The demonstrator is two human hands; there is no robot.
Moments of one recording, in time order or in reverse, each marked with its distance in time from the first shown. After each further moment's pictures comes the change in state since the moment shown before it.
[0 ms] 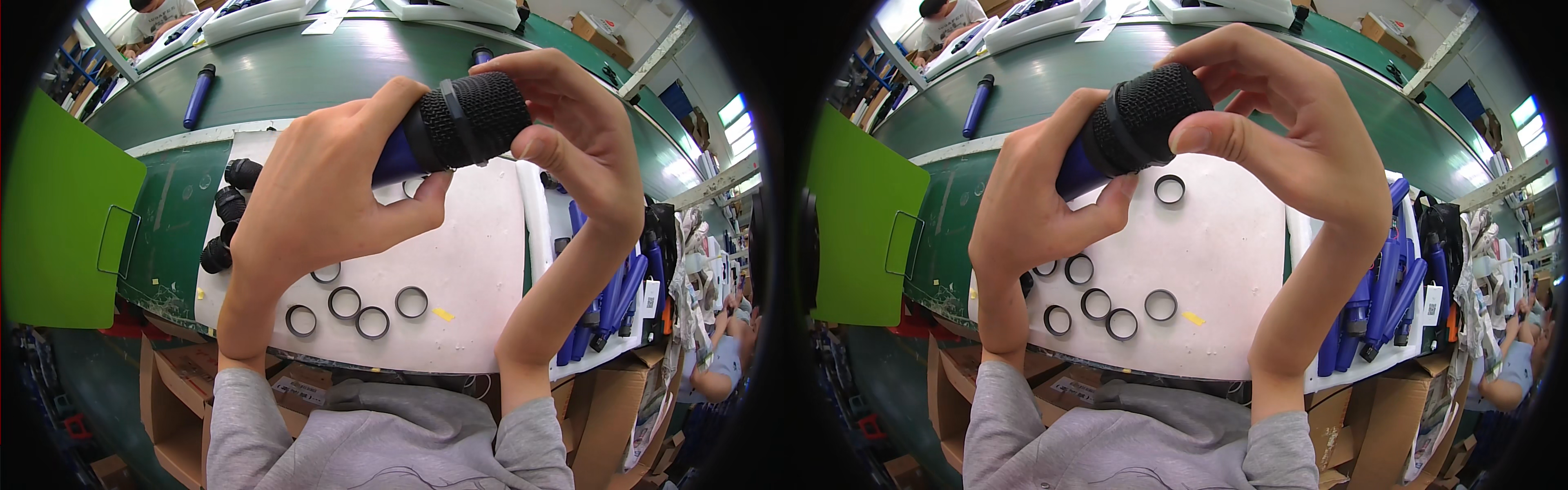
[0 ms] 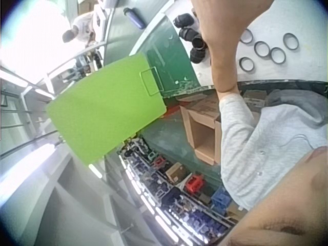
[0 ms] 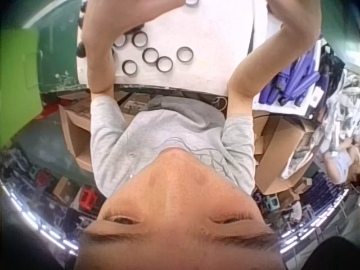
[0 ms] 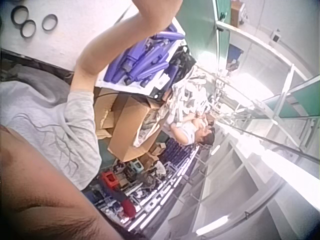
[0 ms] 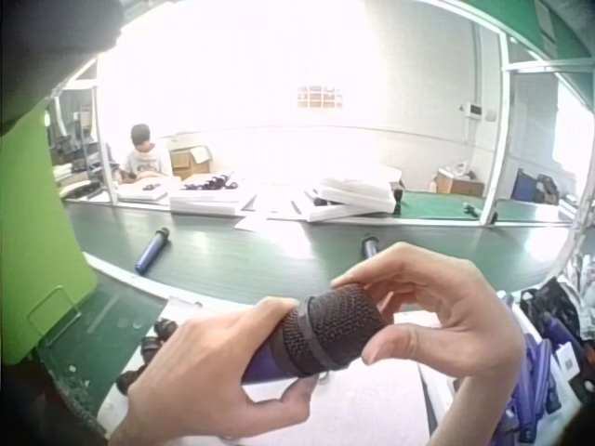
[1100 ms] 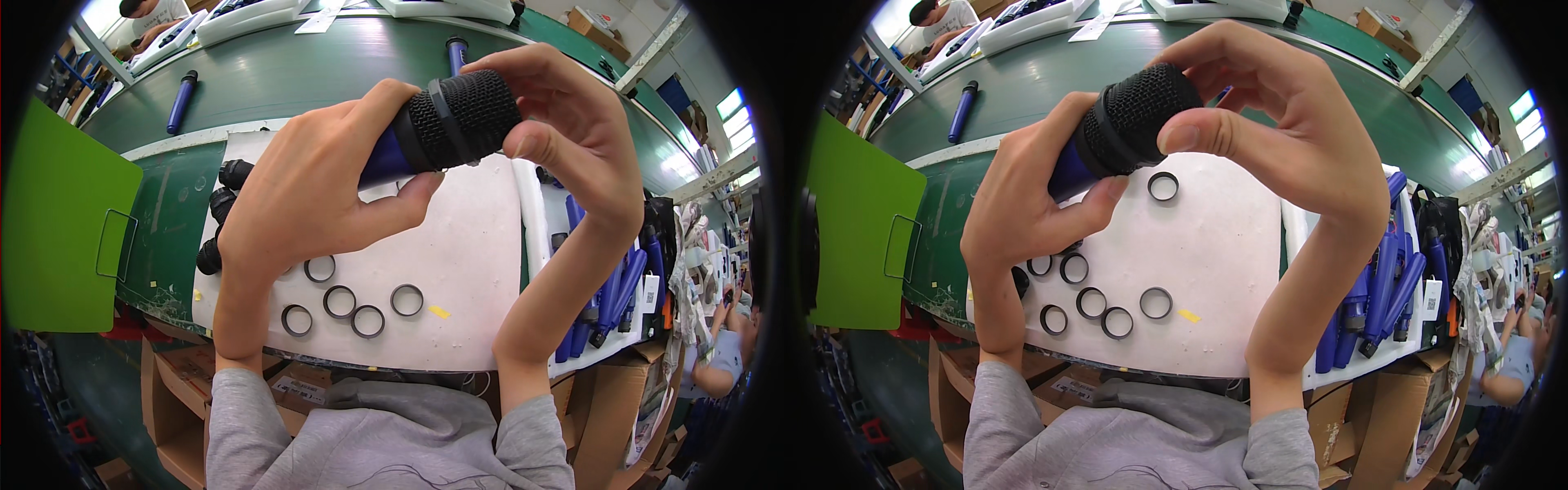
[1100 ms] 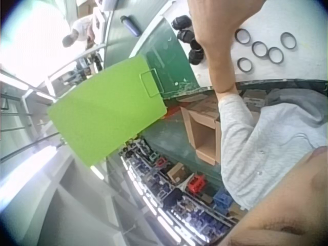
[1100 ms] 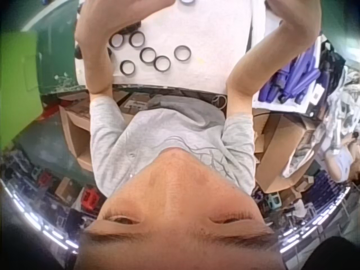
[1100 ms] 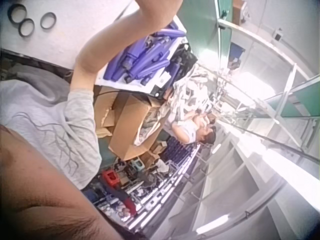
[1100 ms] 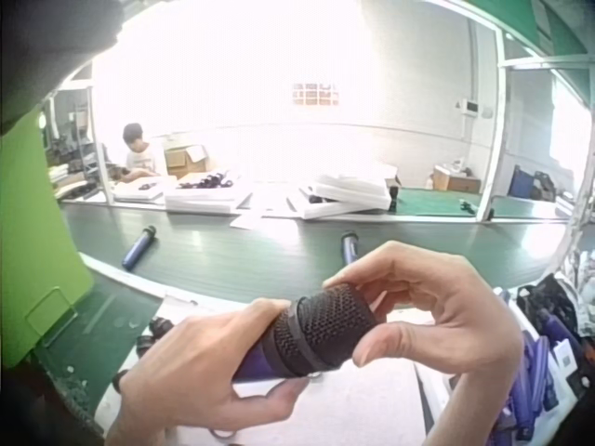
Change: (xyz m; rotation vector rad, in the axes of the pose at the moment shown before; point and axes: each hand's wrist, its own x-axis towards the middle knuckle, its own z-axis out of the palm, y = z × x) left_hand 0.002 -0.005 0.001 -0.043 -0.059 0.045; right_hand -0.002 0.001 0.000 0.052 0.010 0.011
